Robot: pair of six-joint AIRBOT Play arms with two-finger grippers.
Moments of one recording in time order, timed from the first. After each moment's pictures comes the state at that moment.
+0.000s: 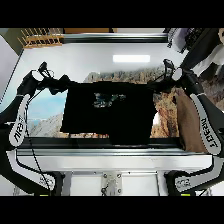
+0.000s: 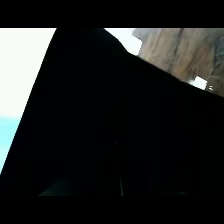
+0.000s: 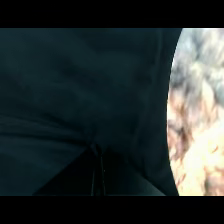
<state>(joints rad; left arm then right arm) 0.10 -1.74 1.46 1.09 -0.87 -1.73 0.04 -1.66 1.46 -1.28 0.99 1.65</state>
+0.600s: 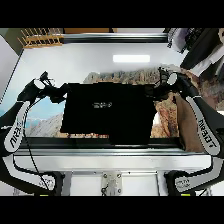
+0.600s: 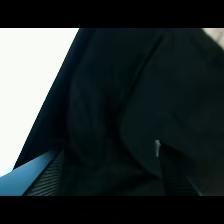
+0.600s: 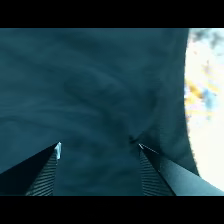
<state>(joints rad) 0.11 -1.65 1.30 1.10 -0.83 -1.74 0.07 -1.65 1.40 -1.26 1.04 1.68</state>
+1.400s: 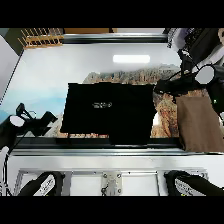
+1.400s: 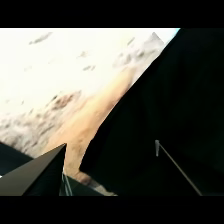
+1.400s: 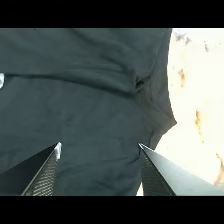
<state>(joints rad) 0.34 -1.02 0.57 1.18 -0.85 -1.83 0.08 -1.22 1.34 -1.33 1.19 1.67</state>
